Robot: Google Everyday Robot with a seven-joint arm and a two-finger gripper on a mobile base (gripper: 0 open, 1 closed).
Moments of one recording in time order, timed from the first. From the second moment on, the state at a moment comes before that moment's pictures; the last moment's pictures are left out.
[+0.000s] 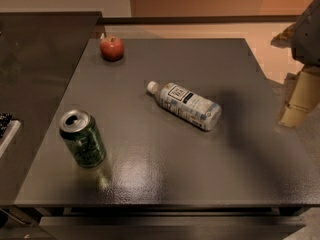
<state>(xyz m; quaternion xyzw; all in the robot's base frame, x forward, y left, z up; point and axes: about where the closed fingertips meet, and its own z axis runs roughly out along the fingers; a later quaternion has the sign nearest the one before) 0.438 -0.217 0.976 -0.60 0.78 -0.03 0.16</state>
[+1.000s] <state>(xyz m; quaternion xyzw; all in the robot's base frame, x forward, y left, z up) 0.465 -0.175 0.965 -0.61 0.78 -0.02 0.16</state>
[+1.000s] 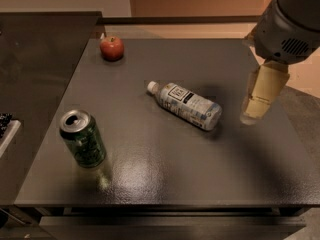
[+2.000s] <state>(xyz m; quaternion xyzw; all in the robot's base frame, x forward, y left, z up) 0.497 -0.118 0.923 -0.53 0.84 -0.02 0.11</state>
